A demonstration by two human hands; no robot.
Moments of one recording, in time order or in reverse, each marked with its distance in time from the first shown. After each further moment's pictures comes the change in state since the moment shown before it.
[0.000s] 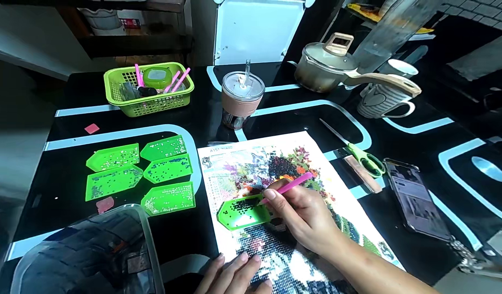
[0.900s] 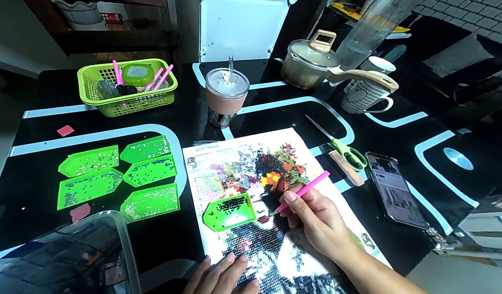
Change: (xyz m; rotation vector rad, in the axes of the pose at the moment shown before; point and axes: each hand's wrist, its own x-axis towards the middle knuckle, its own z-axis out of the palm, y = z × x) left_hand 0.002 -0.001 -0.001 -0.006 -0.017 0.004; right_hand -0.041 0.012 -0.028 0.204 0.109 0.221
